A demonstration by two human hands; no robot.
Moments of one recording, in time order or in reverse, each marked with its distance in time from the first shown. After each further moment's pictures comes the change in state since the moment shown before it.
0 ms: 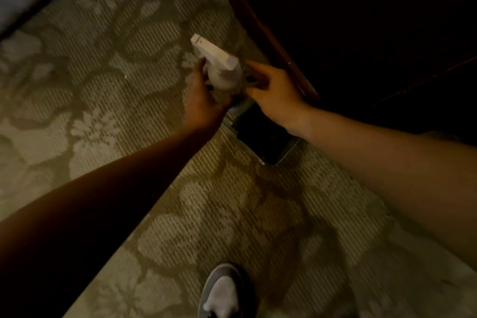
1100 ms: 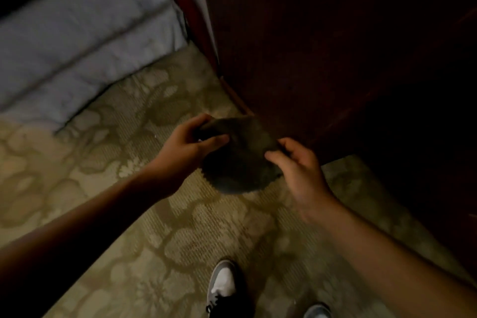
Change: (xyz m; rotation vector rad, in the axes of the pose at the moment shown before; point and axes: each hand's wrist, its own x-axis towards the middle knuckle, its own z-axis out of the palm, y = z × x) left_hand -0.122 0.329 -0.147 -0.224 -0.448 -0.158; right_hand -0.219 -0.222 -0.111 0.368 0.145 0.161
